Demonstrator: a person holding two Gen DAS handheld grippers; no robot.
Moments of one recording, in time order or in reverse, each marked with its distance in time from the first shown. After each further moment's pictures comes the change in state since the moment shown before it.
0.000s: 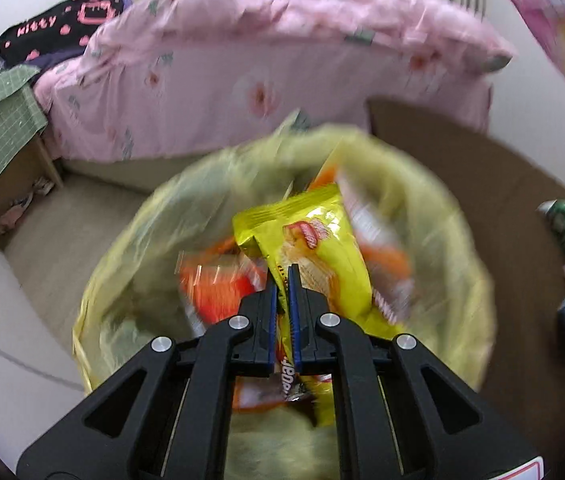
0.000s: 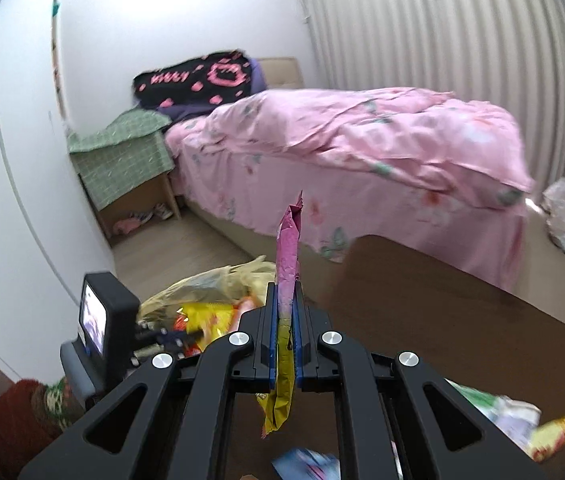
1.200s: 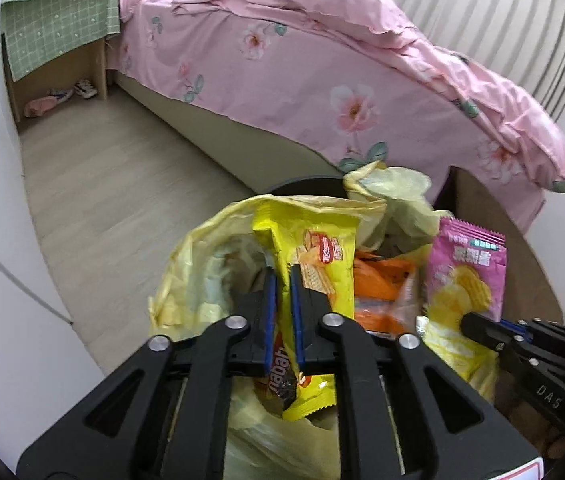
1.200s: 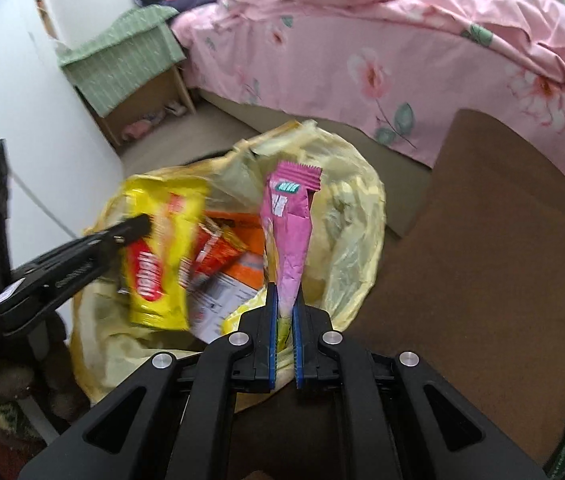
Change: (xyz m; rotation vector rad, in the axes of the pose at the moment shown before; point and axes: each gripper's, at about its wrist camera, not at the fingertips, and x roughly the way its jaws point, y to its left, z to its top) left arm -0.007 0.088 -0.010 -0.426 -0.020 -0.029; right arm 0.148 0.035 -0.054 0.002 0.382 0.097
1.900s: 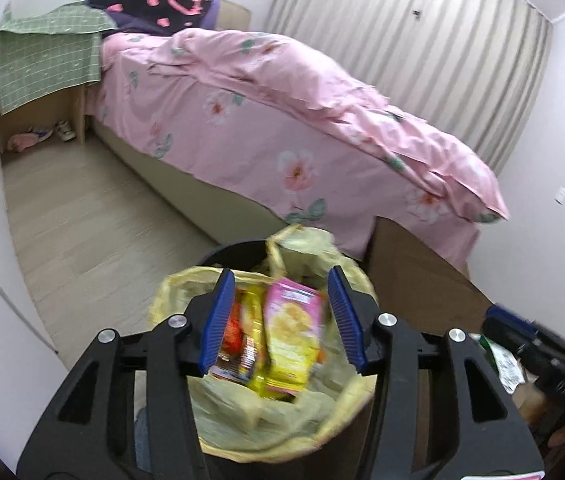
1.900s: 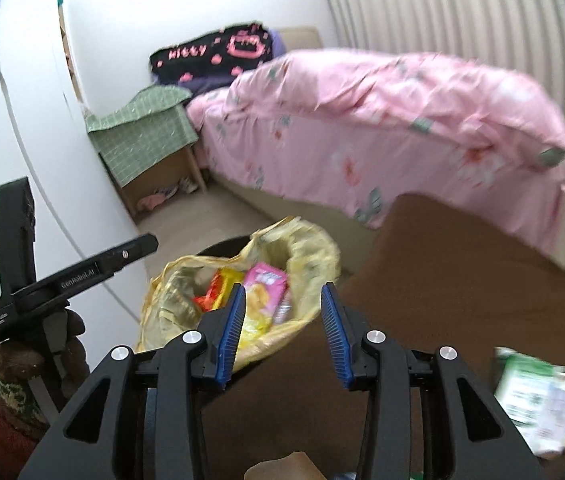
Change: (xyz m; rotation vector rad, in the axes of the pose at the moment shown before) left arm -0.103 -0.035 0.007 0.046 -0.177 -0.128; right arm -0.145 -0.014 -0.030 0.012 -0.313 -0.020
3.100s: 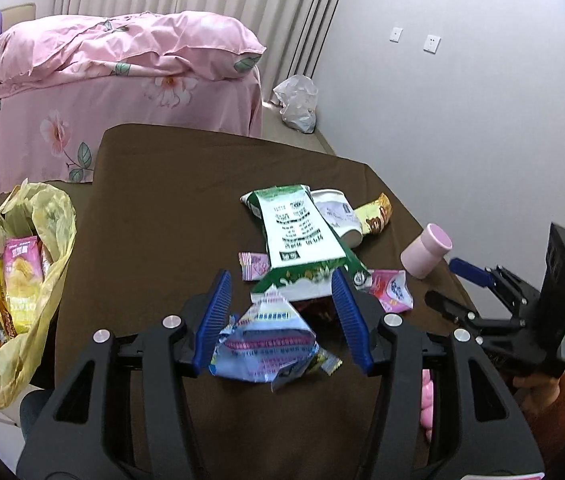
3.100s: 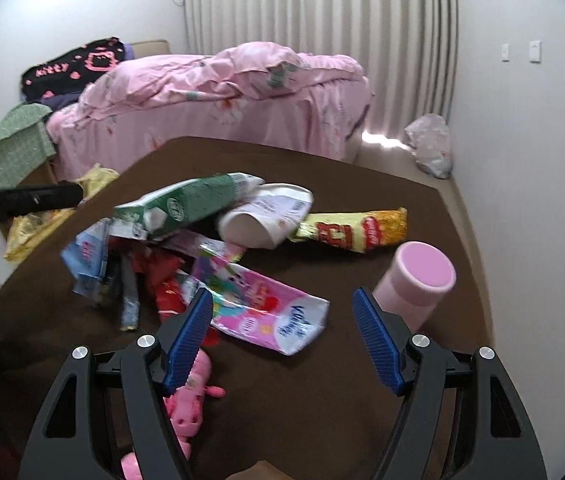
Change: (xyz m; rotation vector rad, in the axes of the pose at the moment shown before) left arm 0.004 -0.216 -0.101 0.468 0.291 -0.459; right arm -0.158 -0.126 -0.181 0.168 -0.023 -0.524
